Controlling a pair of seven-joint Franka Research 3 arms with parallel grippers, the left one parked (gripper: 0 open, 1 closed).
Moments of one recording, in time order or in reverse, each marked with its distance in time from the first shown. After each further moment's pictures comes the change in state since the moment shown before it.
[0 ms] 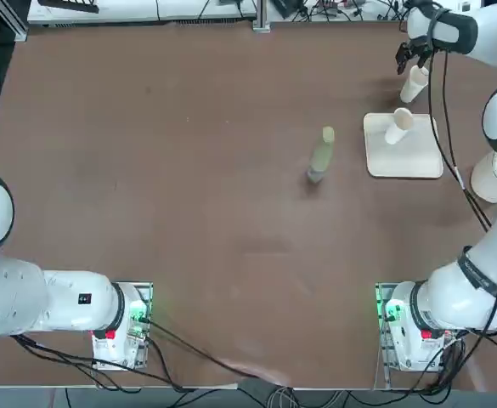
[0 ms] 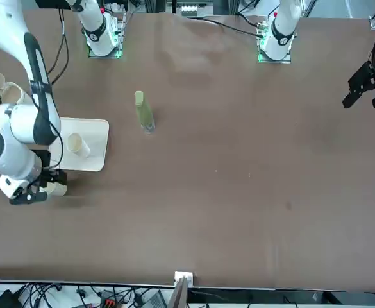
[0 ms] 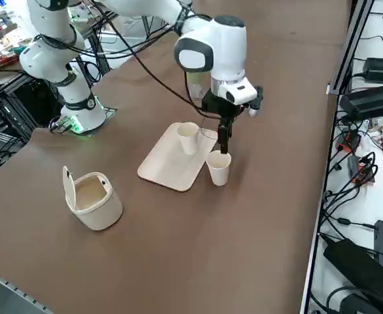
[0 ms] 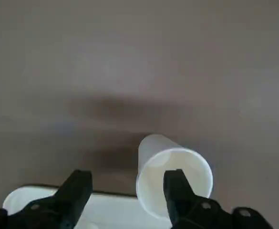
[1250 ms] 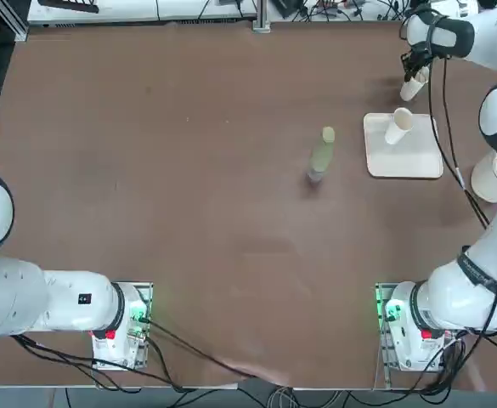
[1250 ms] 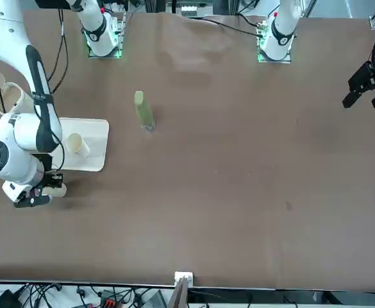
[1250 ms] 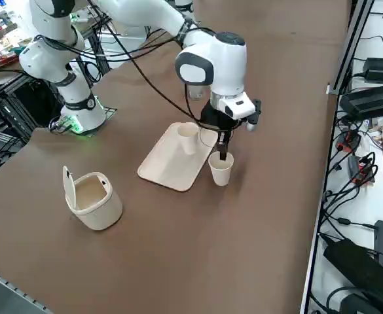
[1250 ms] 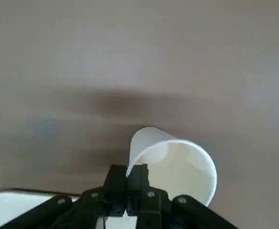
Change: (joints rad) arm -0.026 0.031 0.000 0.018 -0.001 0.000 -0.008
